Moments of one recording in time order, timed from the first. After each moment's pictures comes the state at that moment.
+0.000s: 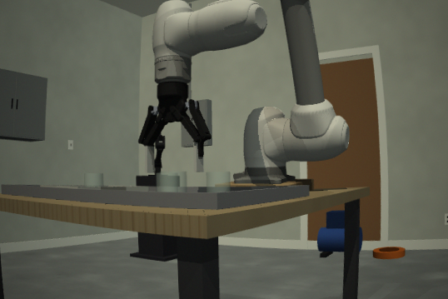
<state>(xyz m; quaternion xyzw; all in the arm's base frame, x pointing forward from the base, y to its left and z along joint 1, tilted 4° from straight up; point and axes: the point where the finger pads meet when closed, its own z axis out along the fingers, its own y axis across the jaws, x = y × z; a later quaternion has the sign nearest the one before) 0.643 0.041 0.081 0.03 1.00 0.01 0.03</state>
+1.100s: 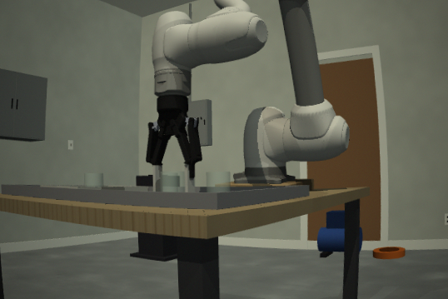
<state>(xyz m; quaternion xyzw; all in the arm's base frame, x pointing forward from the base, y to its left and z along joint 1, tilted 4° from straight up) 0.645 0.042 0.049 0.03 1.00 0.01 0.03</state>
